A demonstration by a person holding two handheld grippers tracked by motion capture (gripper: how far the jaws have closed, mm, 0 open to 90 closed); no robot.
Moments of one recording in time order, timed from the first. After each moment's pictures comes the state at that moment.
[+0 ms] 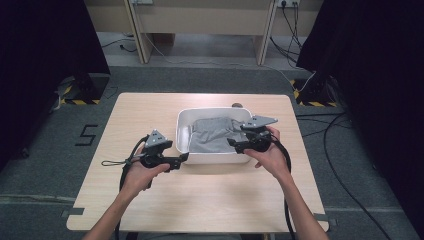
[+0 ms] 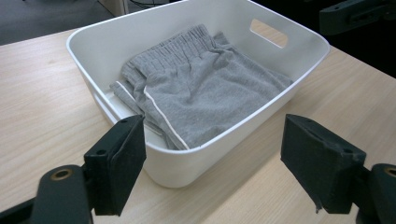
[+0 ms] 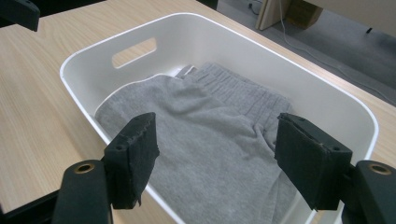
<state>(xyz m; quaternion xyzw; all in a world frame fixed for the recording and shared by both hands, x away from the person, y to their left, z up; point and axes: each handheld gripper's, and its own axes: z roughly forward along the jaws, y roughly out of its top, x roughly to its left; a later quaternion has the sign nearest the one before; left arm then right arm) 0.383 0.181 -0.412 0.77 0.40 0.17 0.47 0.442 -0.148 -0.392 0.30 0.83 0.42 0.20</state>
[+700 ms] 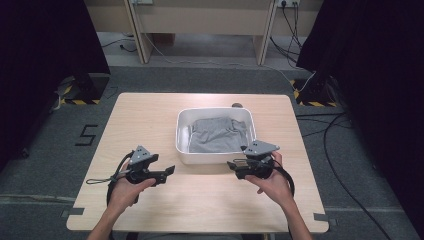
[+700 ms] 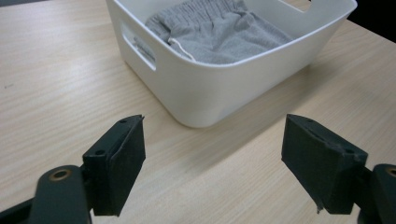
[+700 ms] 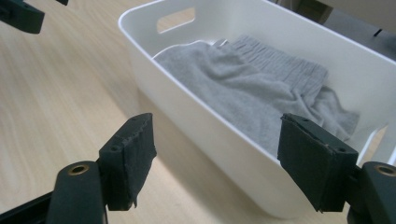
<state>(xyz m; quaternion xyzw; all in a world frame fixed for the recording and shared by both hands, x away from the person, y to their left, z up) 0.353 0.219 -0.447 0.76 0.43 0.17 0.45 0.379 -0.149 -0.415 0.28 0.84 0.41 0.20</state>
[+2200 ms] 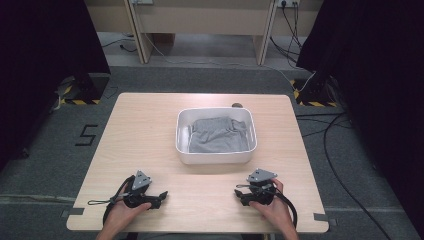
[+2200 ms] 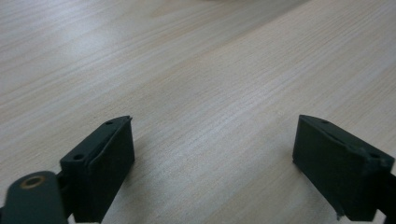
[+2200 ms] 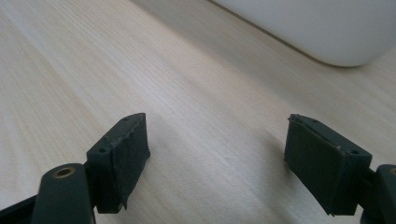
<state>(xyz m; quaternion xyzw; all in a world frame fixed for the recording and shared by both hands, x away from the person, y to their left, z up) 0.323 0.236 -0.523 0.81 0.43 0.18 0.36 0.347 -0.171 -0.513 0.35 0.86 0.34 0.16</state>
